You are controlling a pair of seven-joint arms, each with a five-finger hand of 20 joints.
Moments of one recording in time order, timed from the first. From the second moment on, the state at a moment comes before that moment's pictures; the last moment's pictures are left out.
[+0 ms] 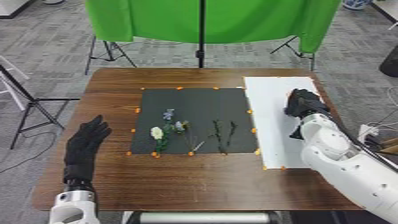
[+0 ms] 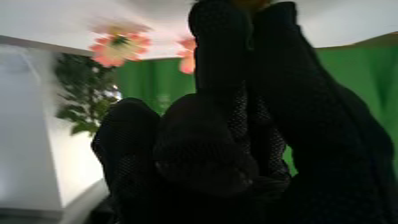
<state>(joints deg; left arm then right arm) 125.5 -71.1 -93.4 -117.1 59.1 15.7 16.2 -67.6 -39.3 43.9 -88.4 -123.0 11.8 33.8</state>
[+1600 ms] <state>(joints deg) 125.0 -71.1 -93.3 -116.9 59.3 14.5 15.2 -53.7 -50.4 23.0 -98.5 -114.7 4.3 21.8</state>
